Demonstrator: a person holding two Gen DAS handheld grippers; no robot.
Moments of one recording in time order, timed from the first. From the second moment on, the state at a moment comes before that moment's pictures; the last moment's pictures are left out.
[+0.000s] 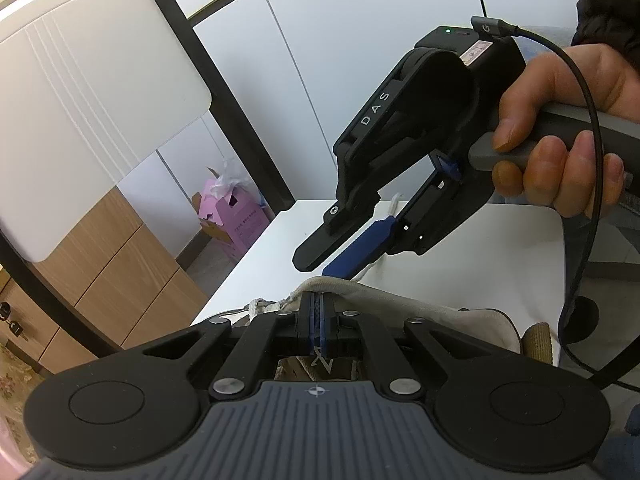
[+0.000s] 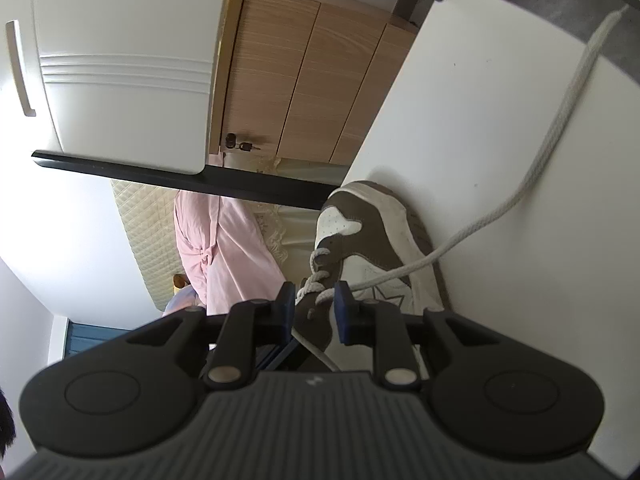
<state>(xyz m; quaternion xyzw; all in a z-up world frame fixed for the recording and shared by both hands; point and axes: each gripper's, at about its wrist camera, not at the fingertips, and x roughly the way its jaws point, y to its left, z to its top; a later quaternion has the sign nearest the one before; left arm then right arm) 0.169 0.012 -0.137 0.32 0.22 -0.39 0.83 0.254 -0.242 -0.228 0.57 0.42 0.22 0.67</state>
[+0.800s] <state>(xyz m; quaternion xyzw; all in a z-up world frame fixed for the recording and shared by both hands) 0.180 0.002 -0.142 0.31 0.25 -0.37 0.84 0.252 -0.238 -0.226 0.58 0.42 0.21 0.66</state>
